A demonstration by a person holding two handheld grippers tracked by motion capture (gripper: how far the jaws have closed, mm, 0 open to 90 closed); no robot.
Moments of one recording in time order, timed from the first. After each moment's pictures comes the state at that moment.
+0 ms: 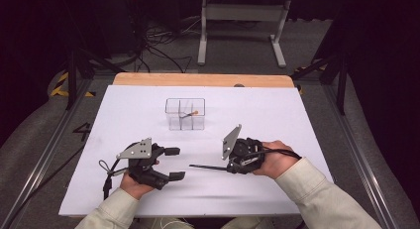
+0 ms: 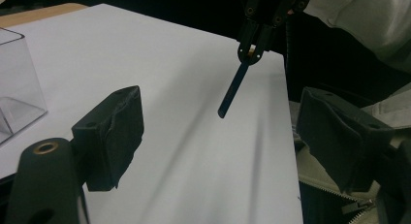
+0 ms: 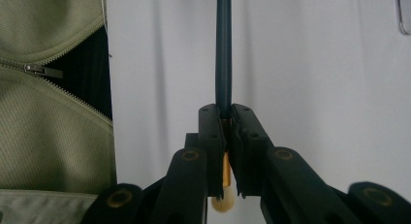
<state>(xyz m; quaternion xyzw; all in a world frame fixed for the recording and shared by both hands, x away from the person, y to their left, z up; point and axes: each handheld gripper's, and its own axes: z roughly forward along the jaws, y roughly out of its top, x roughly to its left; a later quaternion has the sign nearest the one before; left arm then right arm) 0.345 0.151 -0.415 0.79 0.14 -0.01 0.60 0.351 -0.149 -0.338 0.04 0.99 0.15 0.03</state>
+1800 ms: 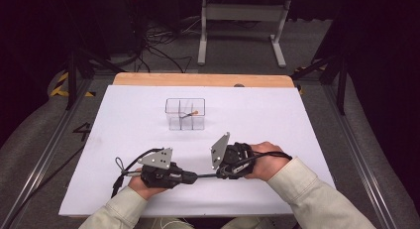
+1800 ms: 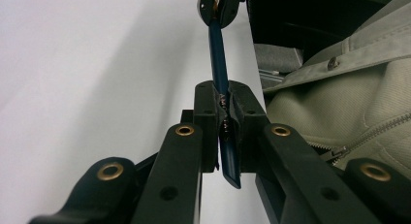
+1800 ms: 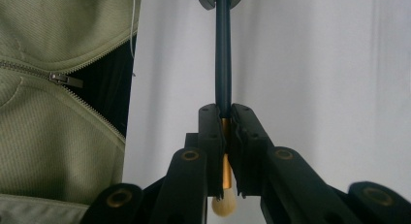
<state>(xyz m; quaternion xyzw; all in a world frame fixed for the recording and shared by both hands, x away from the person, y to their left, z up) 0.341 0.118 -0.422 0.85 0.05 -0.06 0.52 0.339 -0.124 -0.337 -0.04 0.98 0.17 0.03</state>
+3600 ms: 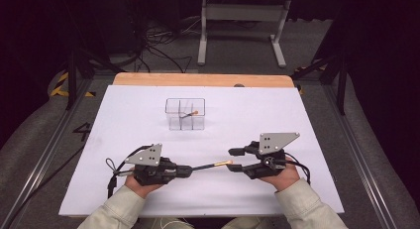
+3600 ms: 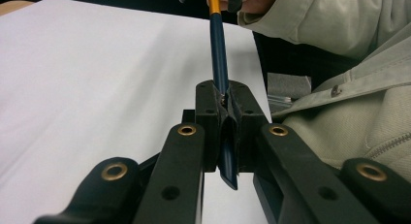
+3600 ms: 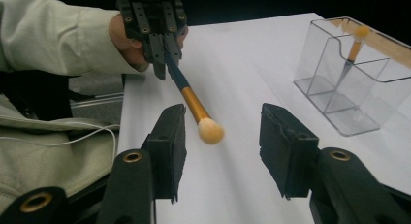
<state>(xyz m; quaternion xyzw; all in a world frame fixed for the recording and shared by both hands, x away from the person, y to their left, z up) 0.340 0.135 -0.415 0.82 0.06 -0.02 0.57 0.340 -0.217 -0.366 0.10 0.84 0.53 0.06</state>
